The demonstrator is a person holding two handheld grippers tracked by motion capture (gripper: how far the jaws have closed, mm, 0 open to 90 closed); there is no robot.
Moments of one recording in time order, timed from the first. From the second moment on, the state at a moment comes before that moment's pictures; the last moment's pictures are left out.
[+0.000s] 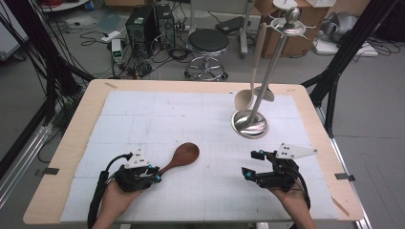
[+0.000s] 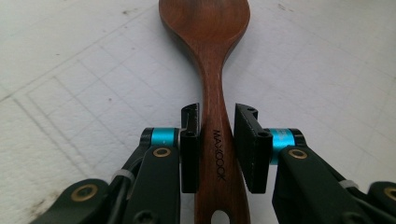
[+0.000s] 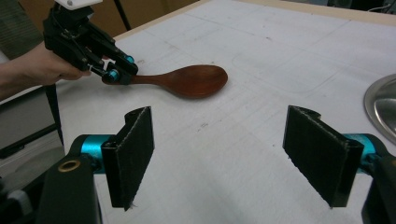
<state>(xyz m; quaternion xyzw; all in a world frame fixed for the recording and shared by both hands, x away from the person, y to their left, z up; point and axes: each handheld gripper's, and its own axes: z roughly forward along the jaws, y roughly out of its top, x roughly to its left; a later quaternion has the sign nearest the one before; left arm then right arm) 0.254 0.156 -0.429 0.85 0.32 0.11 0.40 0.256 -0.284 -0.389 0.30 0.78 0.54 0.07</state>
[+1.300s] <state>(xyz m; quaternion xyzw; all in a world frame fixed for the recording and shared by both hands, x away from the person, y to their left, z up) 0.241 0.168 -0.437 0.87 0.30 0.08 0.38 0.256 -0.259 -0.394 0.27 0.80 0.53 0.07</state>
